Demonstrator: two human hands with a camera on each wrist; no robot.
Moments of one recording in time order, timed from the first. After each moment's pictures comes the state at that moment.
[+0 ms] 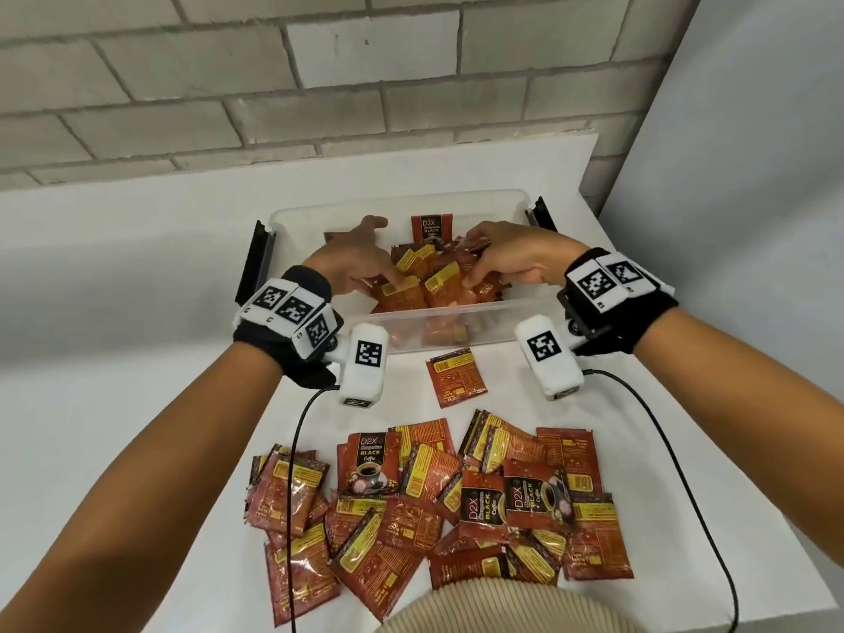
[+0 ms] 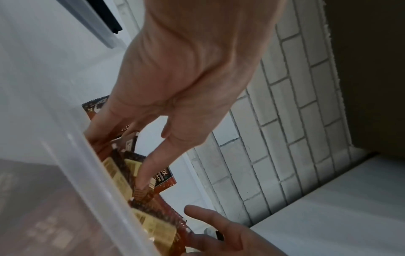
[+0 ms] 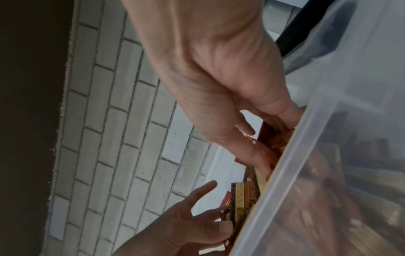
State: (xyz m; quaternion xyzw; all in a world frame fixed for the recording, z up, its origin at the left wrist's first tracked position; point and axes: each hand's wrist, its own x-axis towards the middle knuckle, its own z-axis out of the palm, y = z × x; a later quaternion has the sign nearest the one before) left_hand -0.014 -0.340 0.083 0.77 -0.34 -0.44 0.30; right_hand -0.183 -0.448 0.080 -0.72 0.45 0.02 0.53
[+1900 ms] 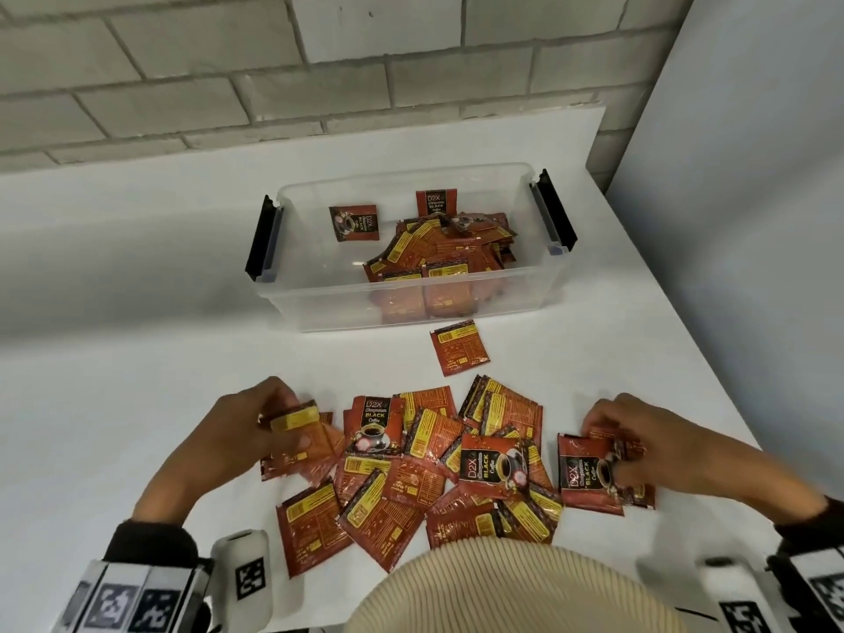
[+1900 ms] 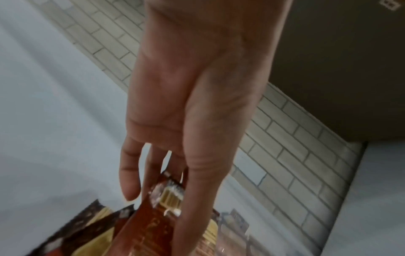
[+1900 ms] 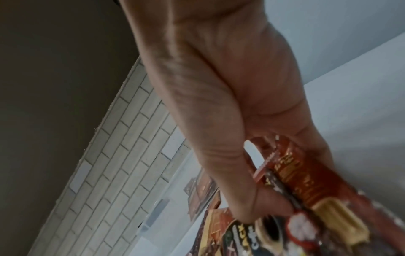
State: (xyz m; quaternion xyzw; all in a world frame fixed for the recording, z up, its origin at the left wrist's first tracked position) left_hand -0.016 -0.112 0.023 0.83 -0.42 -0.32 0.18; right_hand -0.393 -0.326 0.019 -0.82 0.37 0.17 0.39
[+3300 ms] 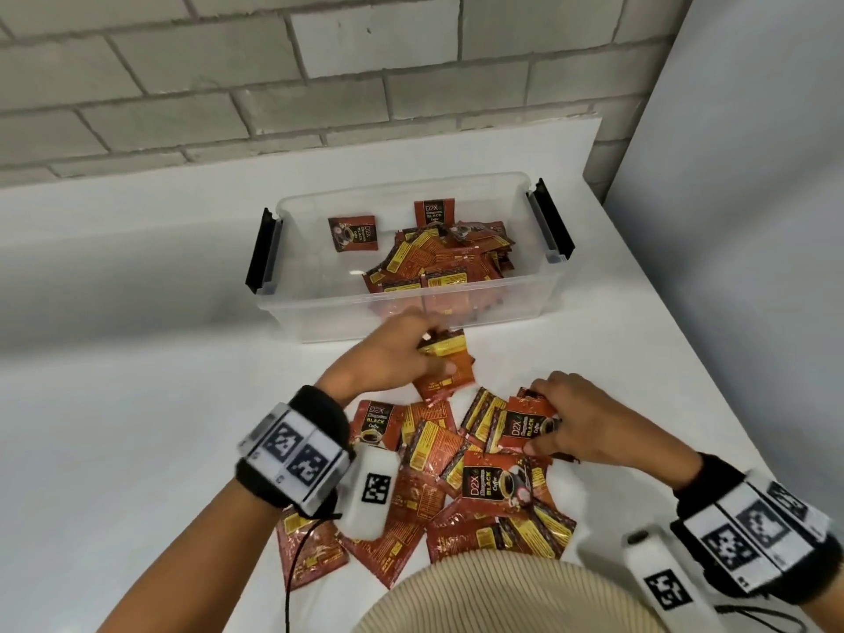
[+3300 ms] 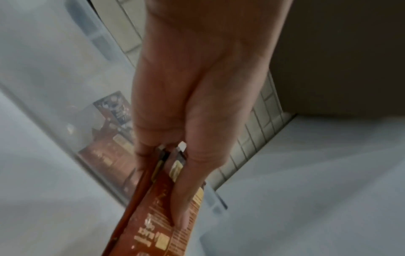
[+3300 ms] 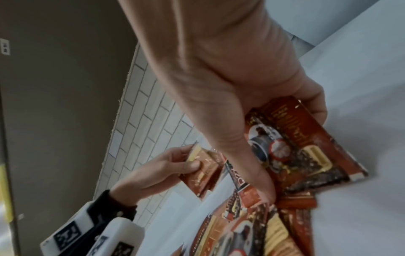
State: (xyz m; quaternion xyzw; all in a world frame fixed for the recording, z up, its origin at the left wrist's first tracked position) left_hand -0.091 -0.256 0.051 0.71 -0.59 -0.35 0.17; right_hand -0.313 -0.319 0.024 -0.85 0.39 0.18 0.30
